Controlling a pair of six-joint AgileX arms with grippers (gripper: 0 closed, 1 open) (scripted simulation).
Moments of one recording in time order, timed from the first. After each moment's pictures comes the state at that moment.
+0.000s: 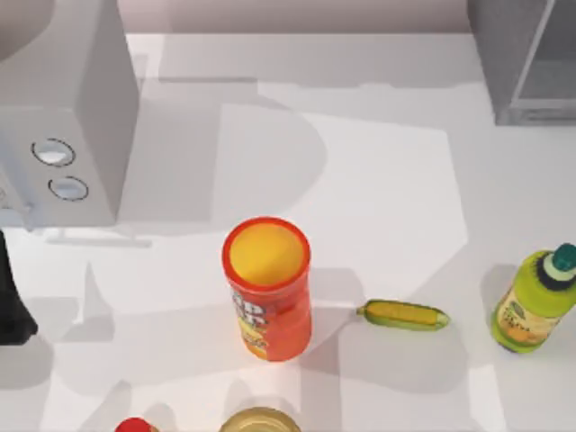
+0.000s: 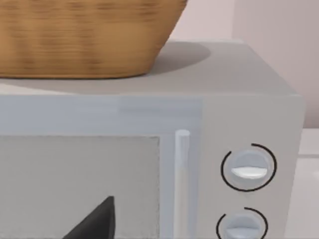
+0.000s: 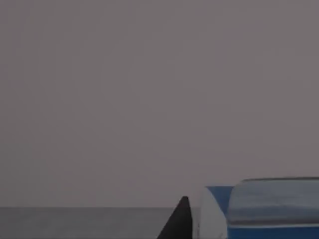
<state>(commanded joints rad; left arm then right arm) 0.00 0.00 0.00 0.00 0.00 0.00 -0.22 2.44 1.61 0.82 -0.20 0.01</state>
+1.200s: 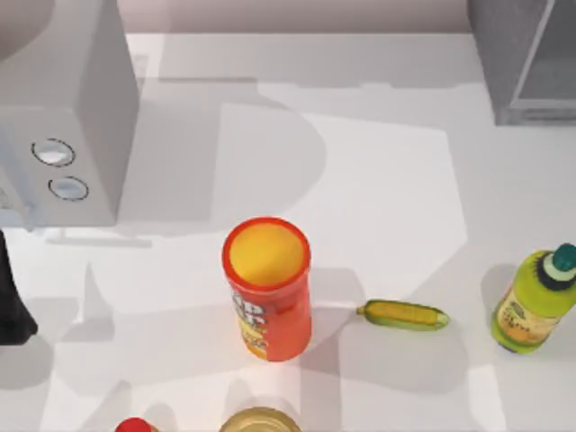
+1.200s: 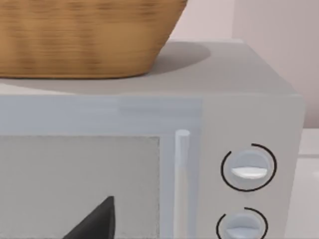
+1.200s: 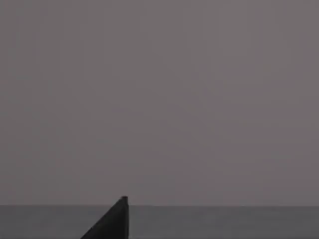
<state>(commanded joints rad) 0.00 0.00 0.00 0.00 0.00 0.00 -0.22 2.44 1.61 0.82 -0.20 0.01</state>
